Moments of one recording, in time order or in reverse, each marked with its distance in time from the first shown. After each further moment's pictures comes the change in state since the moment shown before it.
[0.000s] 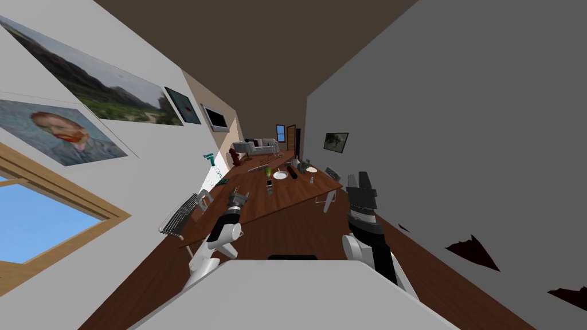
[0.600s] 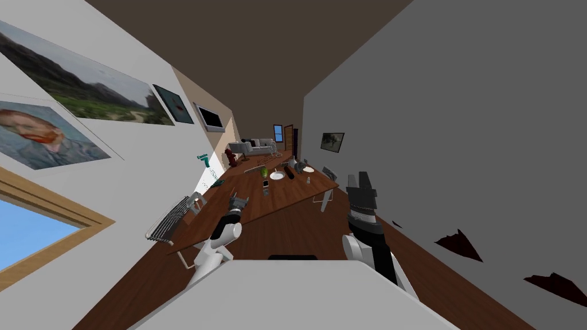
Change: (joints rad) left arm -0.072 -0.004 0.050 0.179 0.052 0.050 0.082; right arm 0.000 0.000 0.000 0.000 0.000 0.000 0.000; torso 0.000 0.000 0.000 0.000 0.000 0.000
